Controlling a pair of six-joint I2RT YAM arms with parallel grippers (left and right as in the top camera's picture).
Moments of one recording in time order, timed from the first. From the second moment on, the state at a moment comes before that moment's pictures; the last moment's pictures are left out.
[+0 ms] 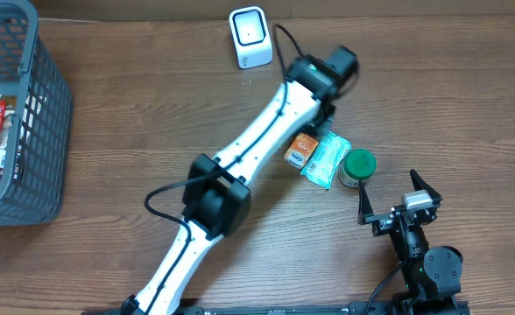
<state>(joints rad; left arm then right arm) -0.70 2.51 2.52 -1.42 -0.09 -0.40 0.14 0.01 0.02 -0.03 -0.04 -0.11</state>
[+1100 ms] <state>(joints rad) -0.65 2.50 2.23 -1.44 0.07 -0.14 0.14 0.01 0.02 -0.03 -0.04 -0.11</state>
